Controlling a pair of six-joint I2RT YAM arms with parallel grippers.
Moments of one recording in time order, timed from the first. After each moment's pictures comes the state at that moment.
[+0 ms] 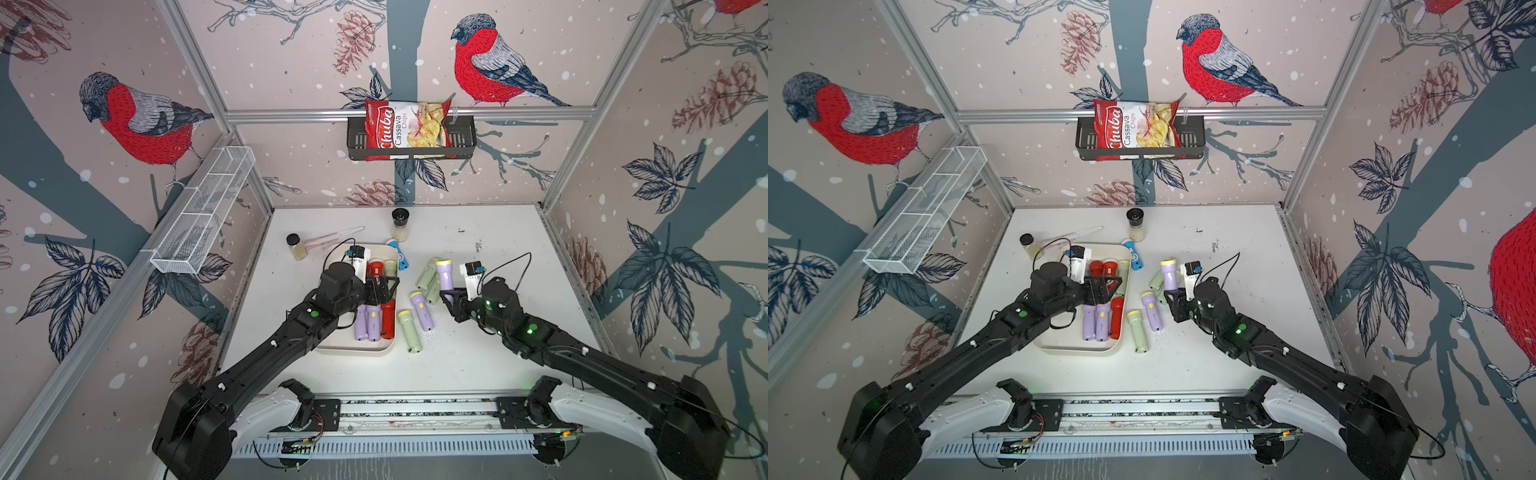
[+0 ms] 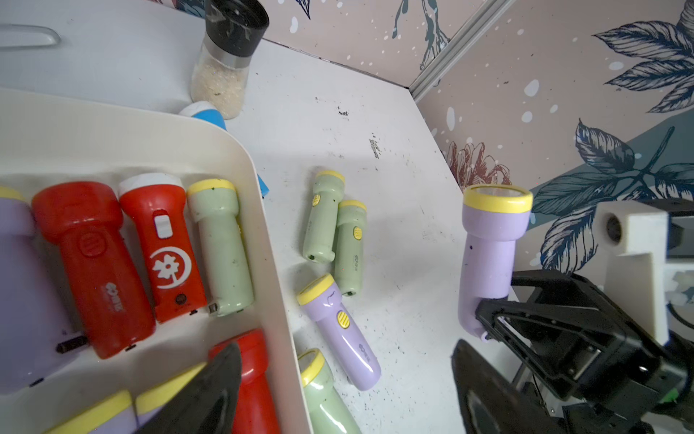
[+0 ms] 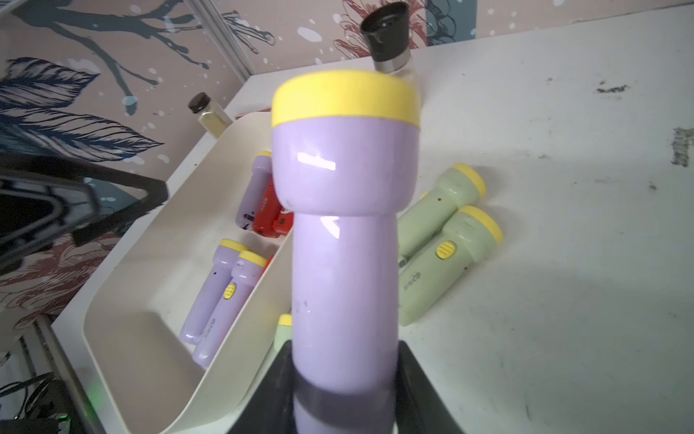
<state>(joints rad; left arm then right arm) -0.58 1.05 0.66 -0.05 0.23 -0.57 0.82 0.96 0.52 0.01 0.04 0.42</state>
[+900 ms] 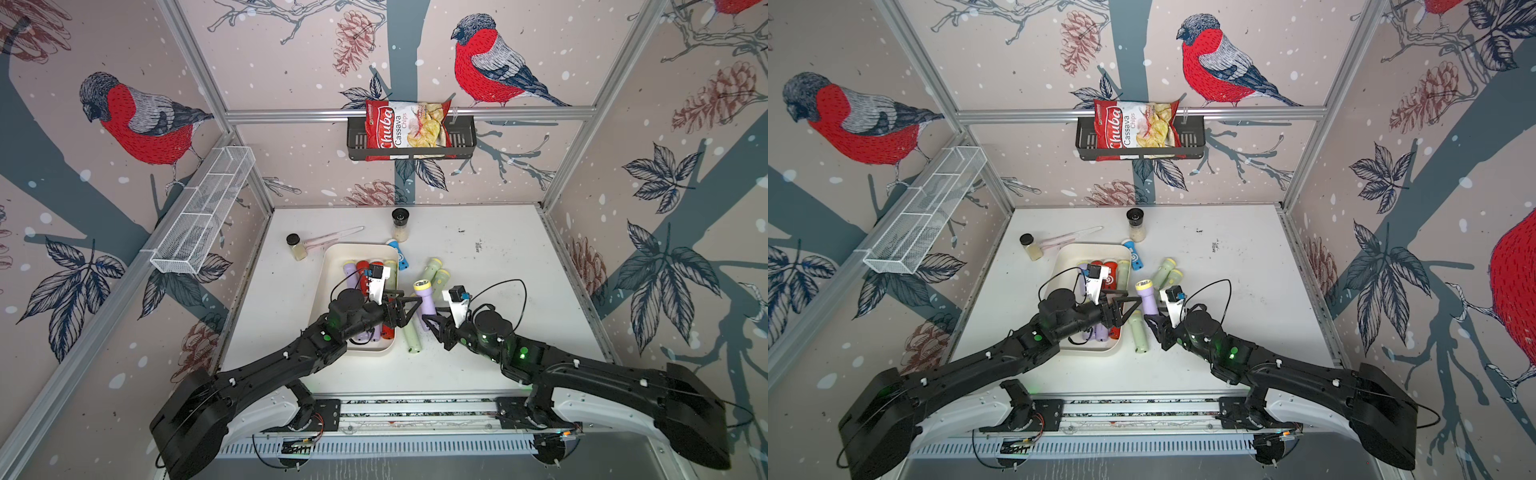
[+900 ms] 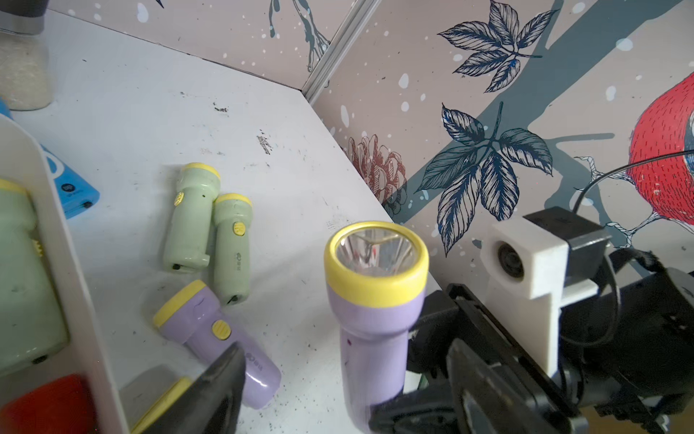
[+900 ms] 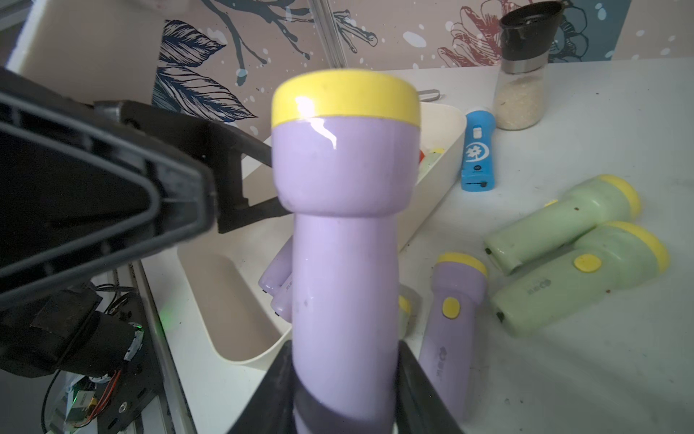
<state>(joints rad) -0.79 1.08 0.46 0.44 0.27 -0.65 1.08 0.99 0.37 0.30 0.10 0.37</state>
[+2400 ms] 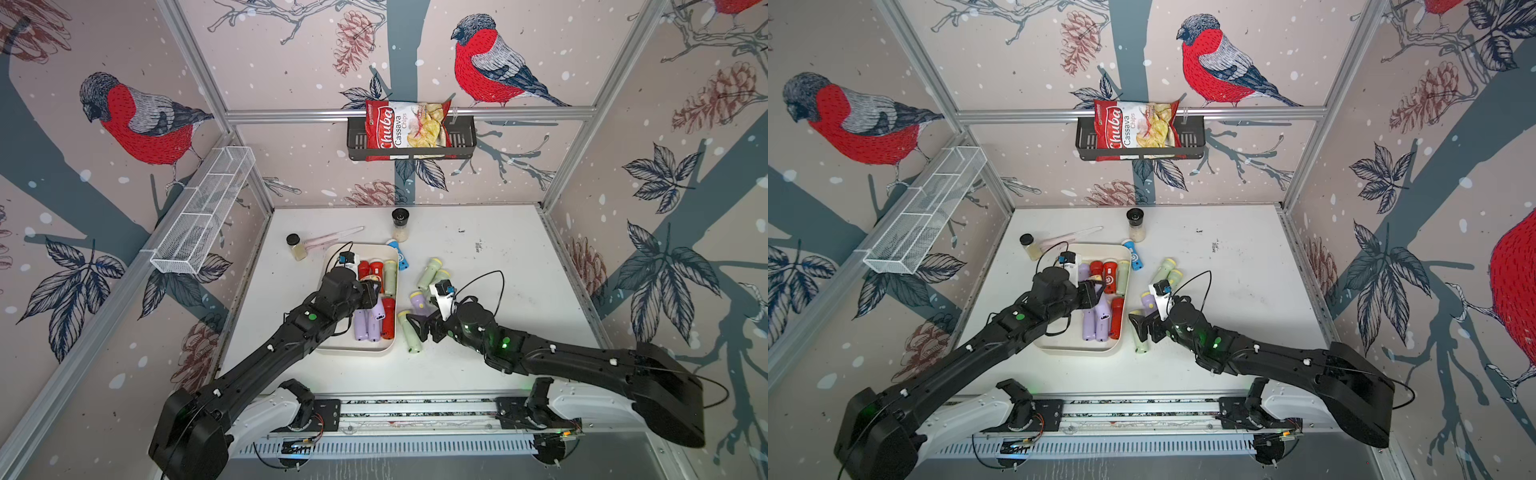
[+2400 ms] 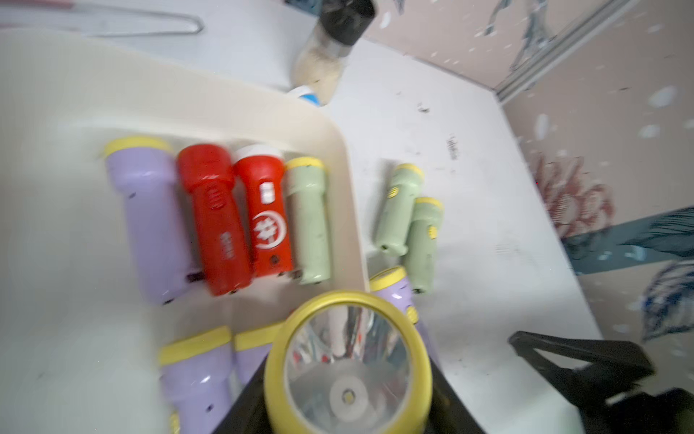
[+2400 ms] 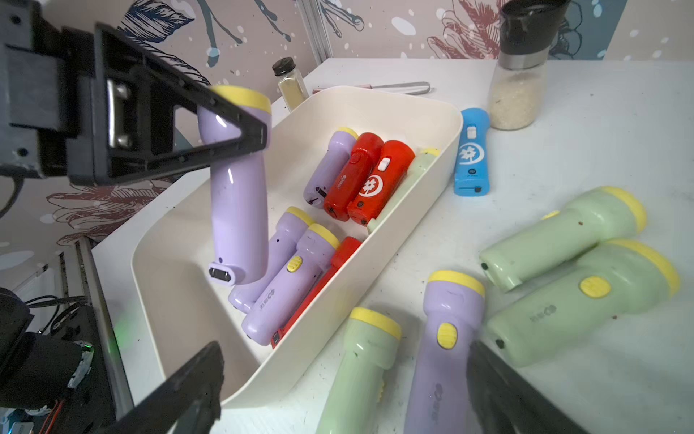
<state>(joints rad) -0.57 1.04 0.69 -0.31 -0.02 -0.57 1.05 1.18 0.47 0.33 0.12 0.34</state>
